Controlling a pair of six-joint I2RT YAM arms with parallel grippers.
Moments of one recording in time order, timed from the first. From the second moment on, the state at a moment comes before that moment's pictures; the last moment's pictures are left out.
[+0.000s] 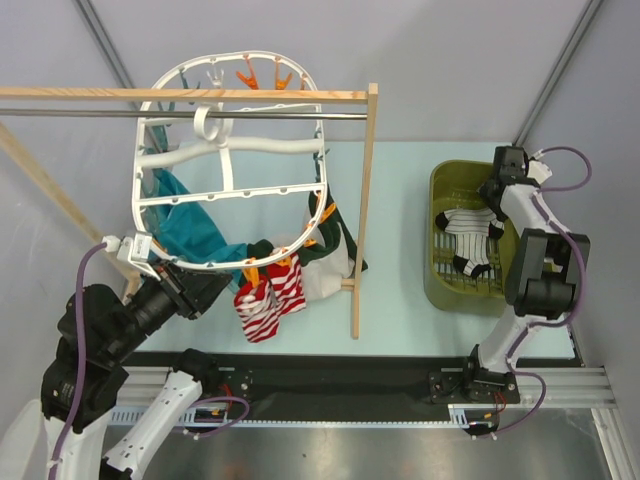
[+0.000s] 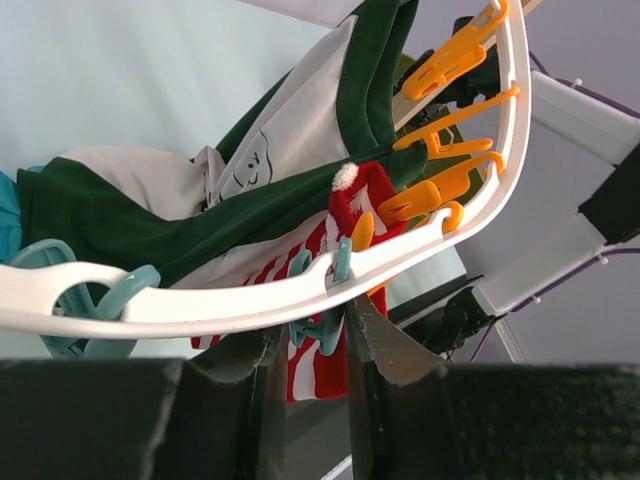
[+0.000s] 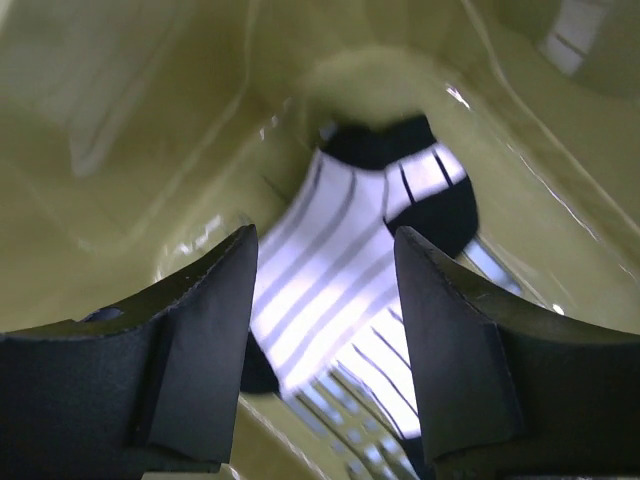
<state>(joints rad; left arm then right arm) -0.36 0.42 1.16 -0.91 0.27 -0.60 -0.15 1.76 1.34 -0.43 0.37 0.71</state>
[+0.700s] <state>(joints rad) -0.36 0.42 1.15 -0.90 0.28 -0.60 -0.11 1.99 1.42 -0.45 0.54 0.75</state>
